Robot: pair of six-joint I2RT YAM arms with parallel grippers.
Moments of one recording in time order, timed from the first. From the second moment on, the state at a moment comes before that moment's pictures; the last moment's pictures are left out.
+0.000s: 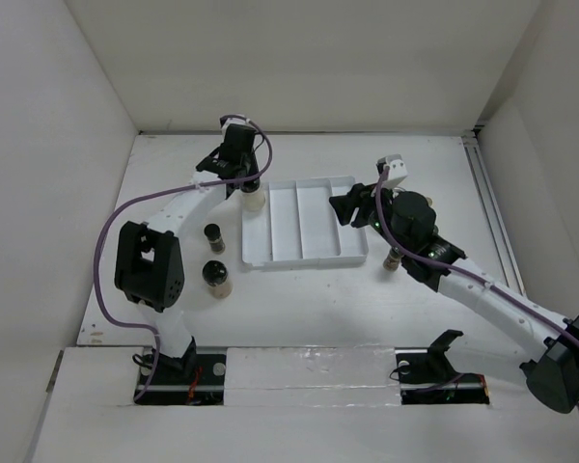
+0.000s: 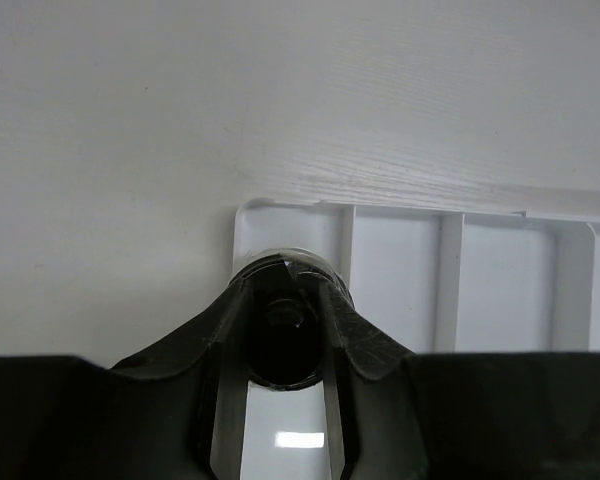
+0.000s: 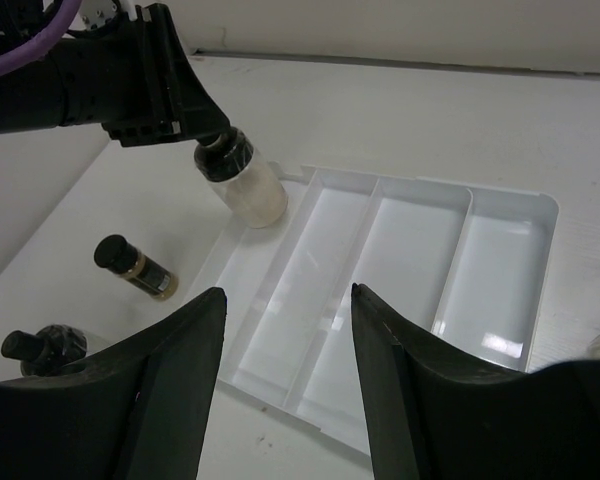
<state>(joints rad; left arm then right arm) -0.38 1.77 1.48 -0.40 -0.30 -0.43 0.66 1.09 0.83 0.16 0.11 0.33</state>
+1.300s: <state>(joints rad) -0.44 0.60 0.89 -0.27 -0.04 -0.49 0.44 1.20 0.92 -0.24 0.66 0.51</state>
